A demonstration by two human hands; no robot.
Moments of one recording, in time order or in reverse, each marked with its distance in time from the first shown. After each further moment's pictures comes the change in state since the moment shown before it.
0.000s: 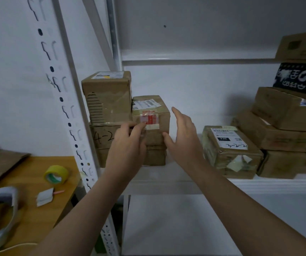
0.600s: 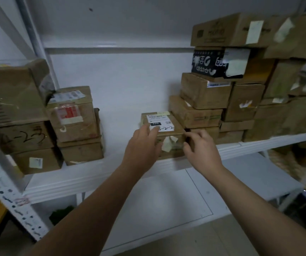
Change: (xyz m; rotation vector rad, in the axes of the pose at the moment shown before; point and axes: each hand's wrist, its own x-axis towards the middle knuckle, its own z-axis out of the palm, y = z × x) left_hand -0.004 0.144 0.133 -0.099 -0.287 0.218; right_hand -0.082 0.134 -0.158 -0.351 -0.086 0.381
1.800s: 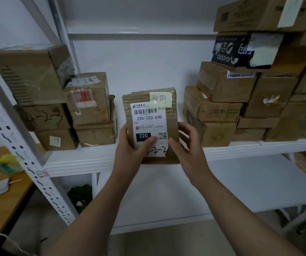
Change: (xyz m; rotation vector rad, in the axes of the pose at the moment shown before) left_hand -0.059 -0.014 -0.010 -1.009 0.278 -0.443; right_hand -0.032 -0.031 0.032 1.066 -0.166 -0.034
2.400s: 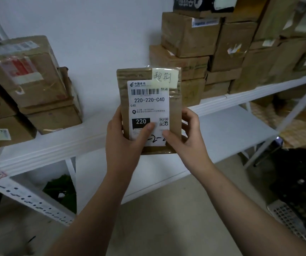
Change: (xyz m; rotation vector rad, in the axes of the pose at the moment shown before) left_hand -0.048 0.006 0.030 0.068 -0.116 0.089; right_hand -0.072 0.001 -0.022 -0.039 0.193 0.091
